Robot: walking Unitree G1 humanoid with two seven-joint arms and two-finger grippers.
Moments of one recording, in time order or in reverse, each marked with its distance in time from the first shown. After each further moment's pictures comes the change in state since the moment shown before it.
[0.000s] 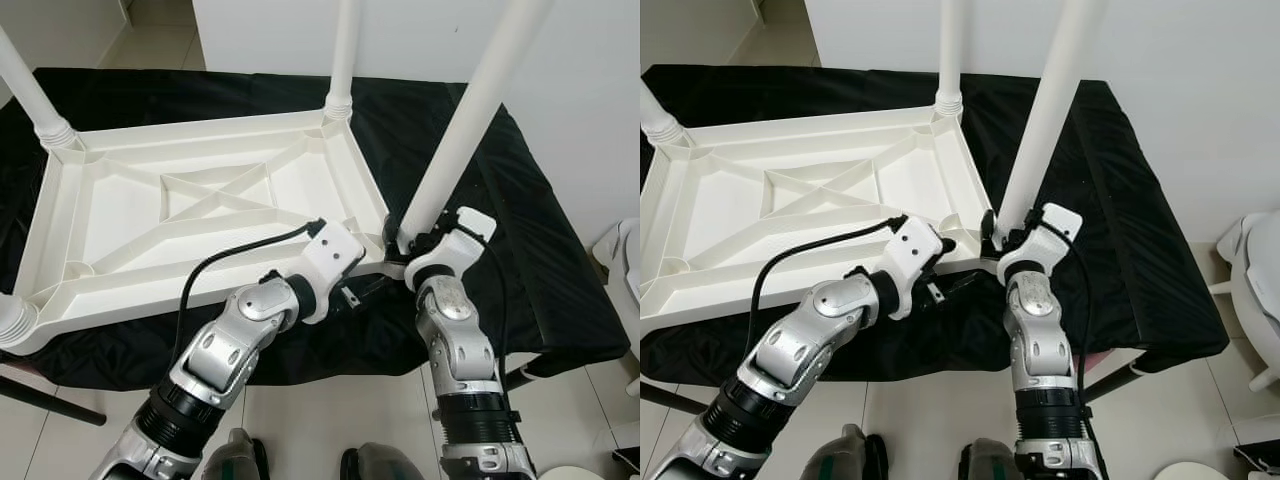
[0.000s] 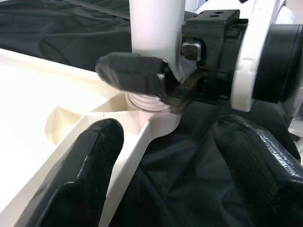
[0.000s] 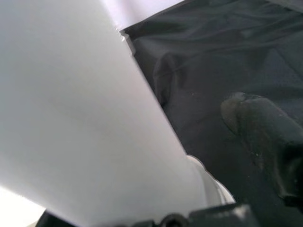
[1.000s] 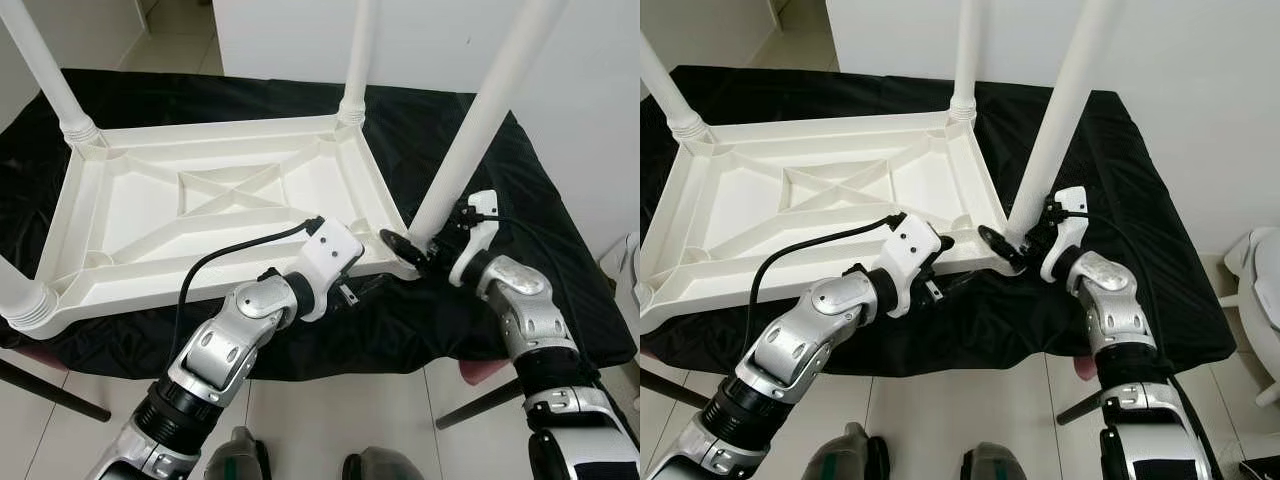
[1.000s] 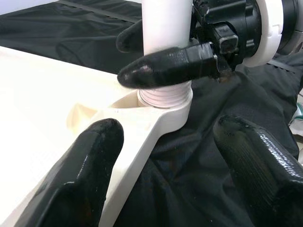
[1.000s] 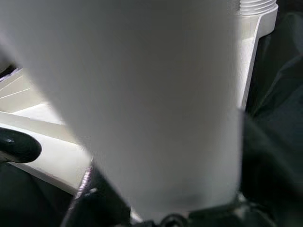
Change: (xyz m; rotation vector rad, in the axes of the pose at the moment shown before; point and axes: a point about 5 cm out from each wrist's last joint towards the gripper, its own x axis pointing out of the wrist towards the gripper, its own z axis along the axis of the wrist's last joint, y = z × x) left arm -0.001 0.003 0.001 0.011 -0.001 0.004; right arm 0.021 -0.043 0.007 -0.253 0.007 0.680
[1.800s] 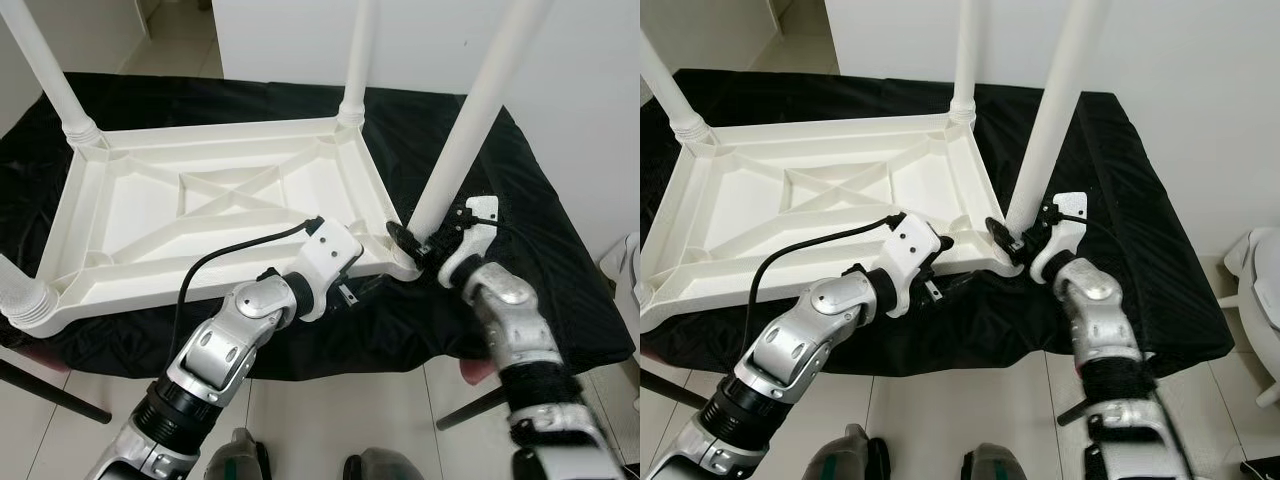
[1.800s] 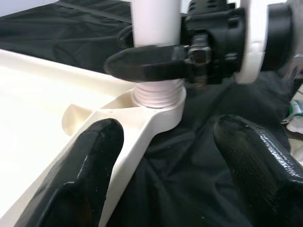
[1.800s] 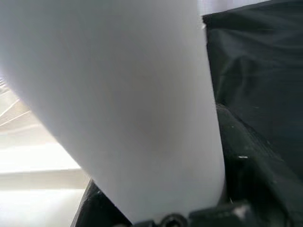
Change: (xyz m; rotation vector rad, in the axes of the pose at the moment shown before) left arm -0.001 0.000 0.000 0.000 0.002 -0.002; right arm 0.009 0.020 0.001 0.084 0.003 -0.382
